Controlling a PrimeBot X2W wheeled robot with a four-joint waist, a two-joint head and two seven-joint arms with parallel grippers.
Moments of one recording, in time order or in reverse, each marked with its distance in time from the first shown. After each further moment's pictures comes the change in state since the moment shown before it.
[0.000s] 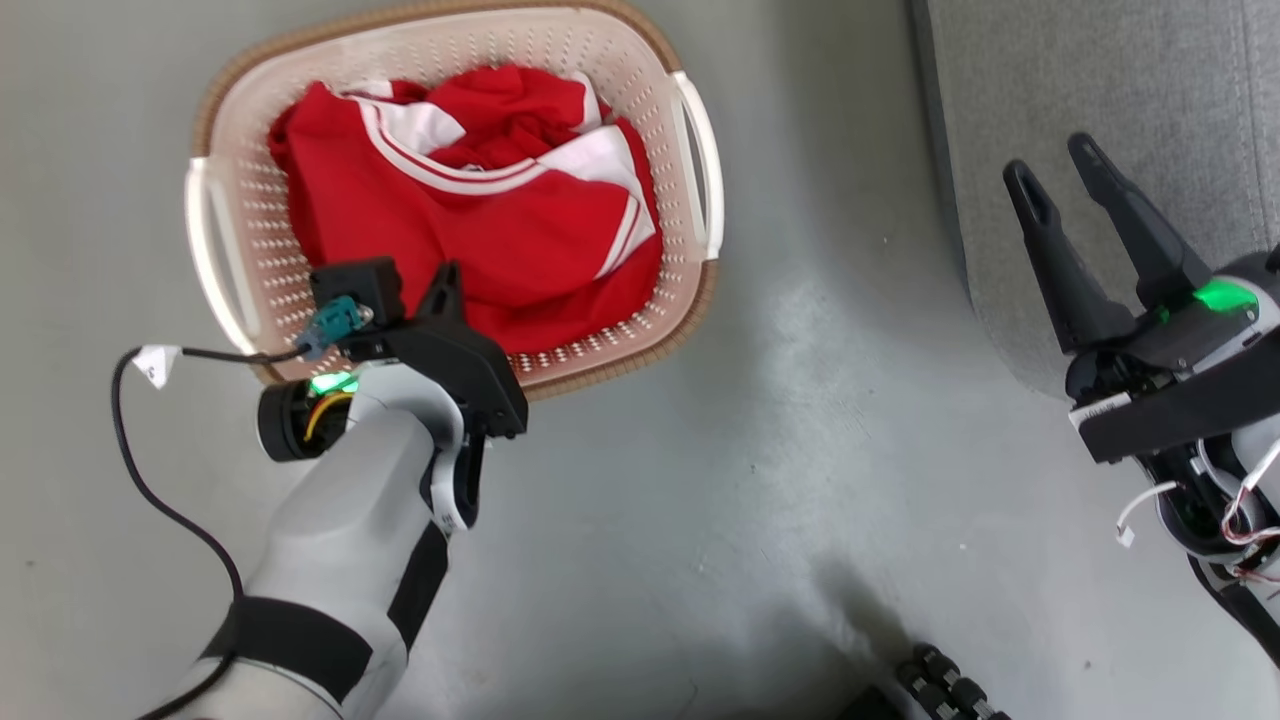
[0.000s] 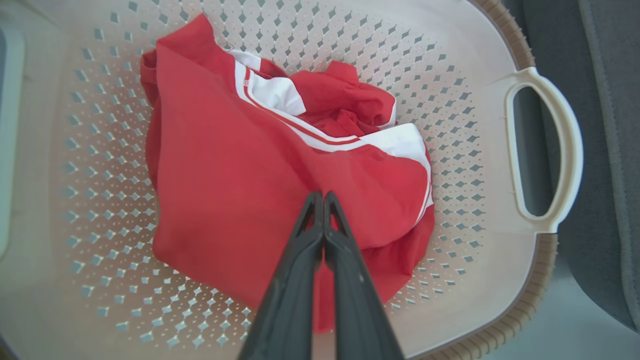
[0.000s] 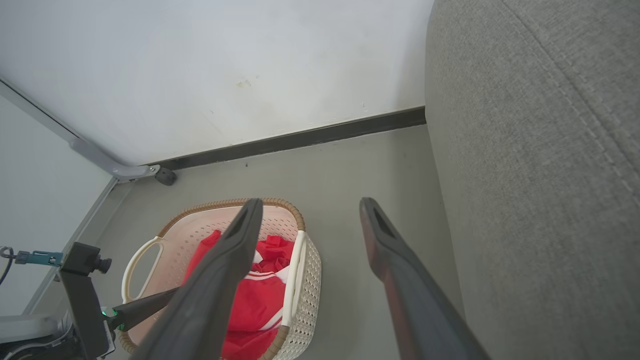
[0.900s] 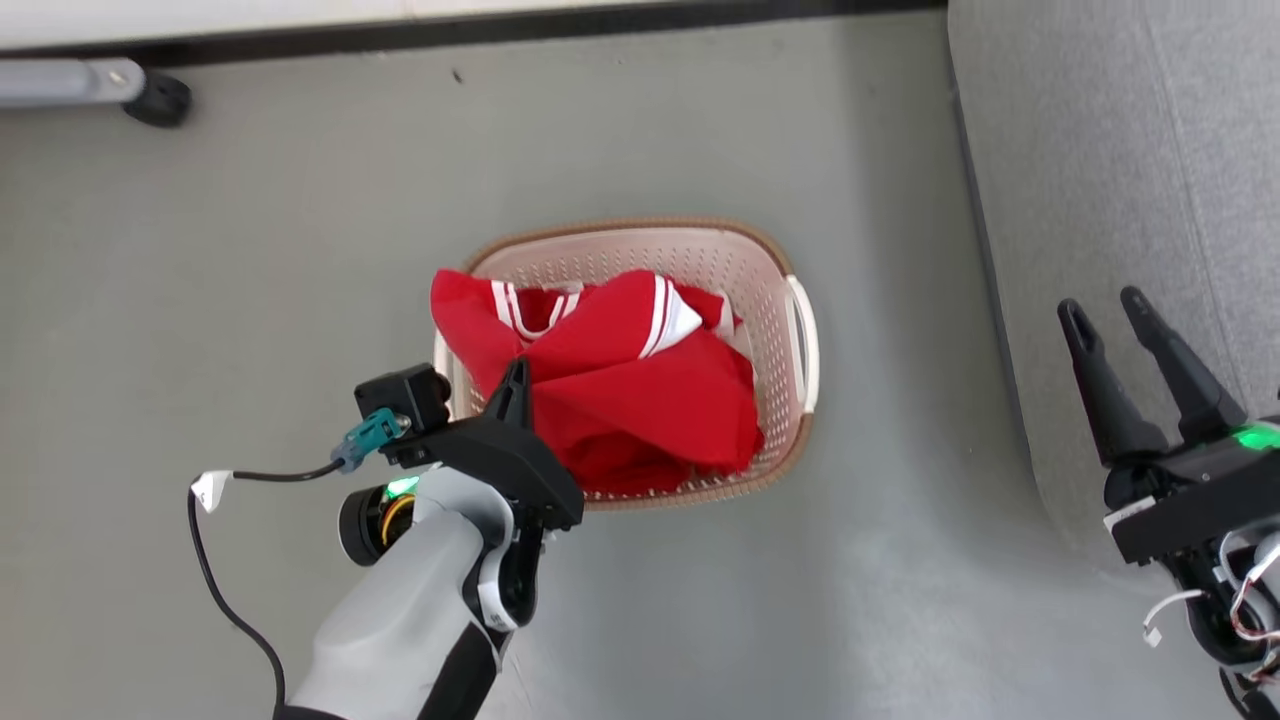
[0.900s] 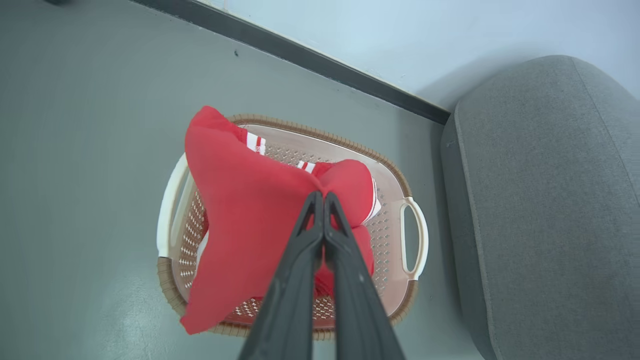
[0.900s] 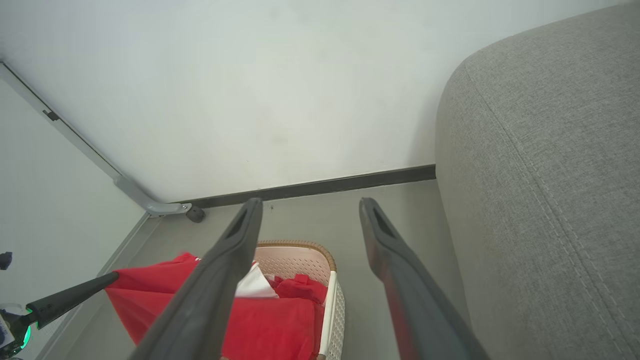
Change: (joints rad) left arm 0.240 -0.001 0.065 -0.255 -0.090 0.000 -0.005; right arm 0.233 0.025 -0.128 0.108 -0.048 0.000 0.000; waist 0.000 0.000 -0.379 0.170
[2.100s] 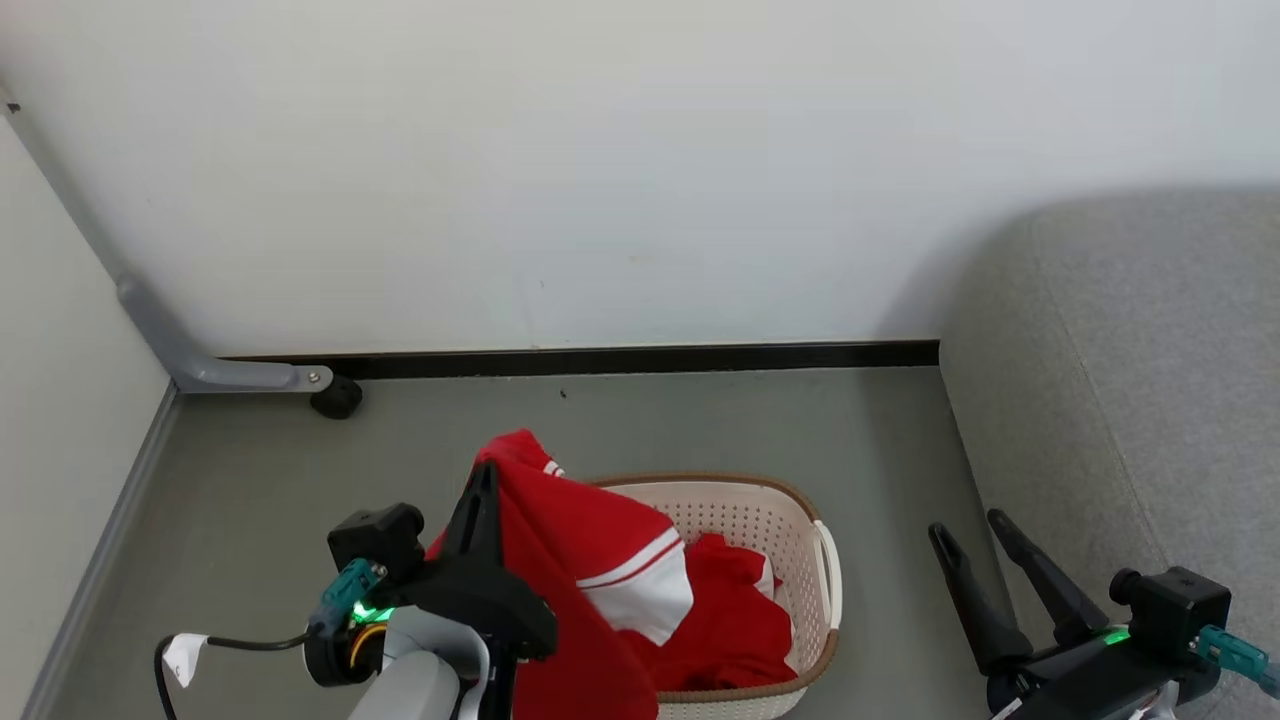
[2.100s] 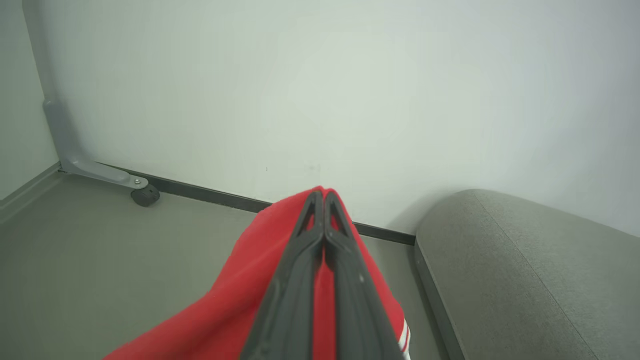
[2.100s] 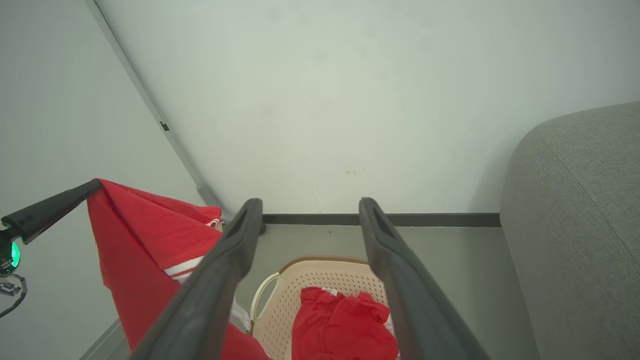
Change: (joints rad) left arm 0.349 0.007 0.308 -0.270 0.420 0.000 0.000; right arm 0.237 0.204 0.031 0.077 -0.185 0.000 0.000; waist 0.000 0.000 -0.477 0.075
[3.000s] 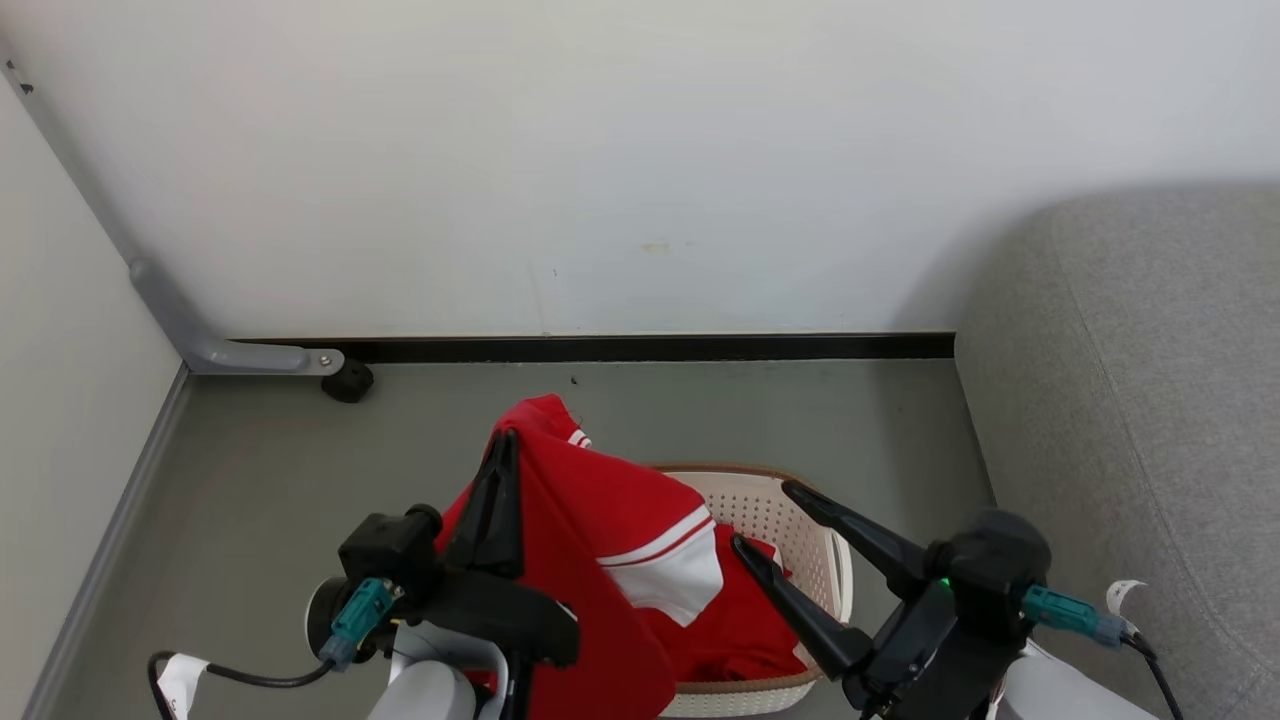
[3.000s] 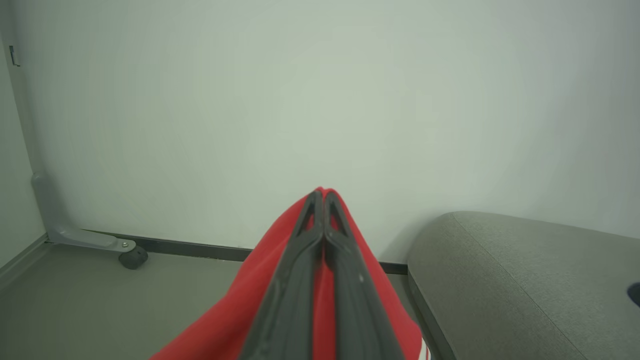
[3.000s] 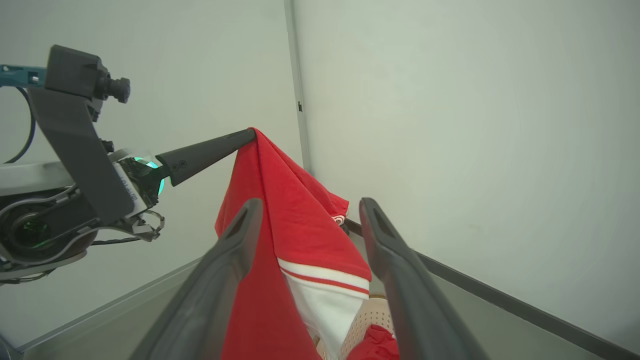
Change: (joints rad) left arm 0.101 0.000 0.050 -0.253 0.184 0.000 0.000; right arm -0.201 -0.045 0.351 -0.118 -0.086 0.000 0.000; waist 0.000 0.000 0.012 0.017
